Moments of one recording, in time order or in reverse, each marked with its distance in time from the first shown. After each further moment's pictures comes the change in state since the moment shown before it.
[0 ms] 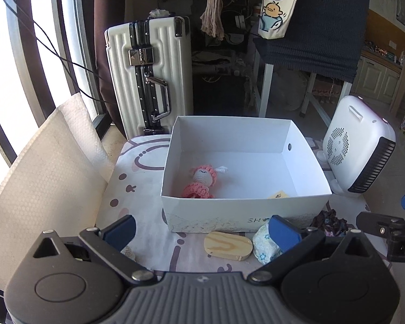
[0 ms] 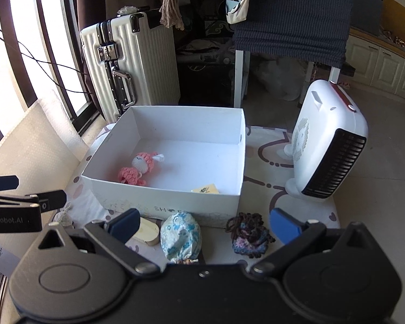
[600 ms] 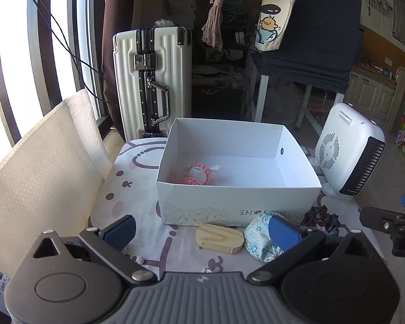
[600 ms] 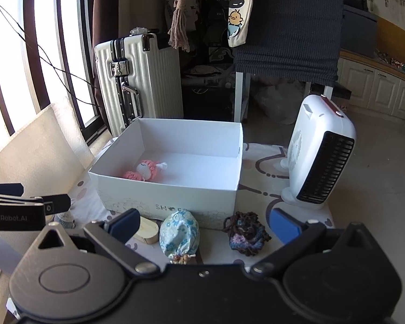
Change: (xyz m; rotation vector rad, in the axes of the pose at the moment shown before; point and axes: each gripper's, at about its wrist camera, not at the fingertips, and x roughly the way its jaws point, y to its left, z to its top) left arm -0.015 -0.004 -0.048 -0.029 -0.094 -0.020; right arm -0.026 -0.004 -0.047 -0.030 -0.137 -0.008
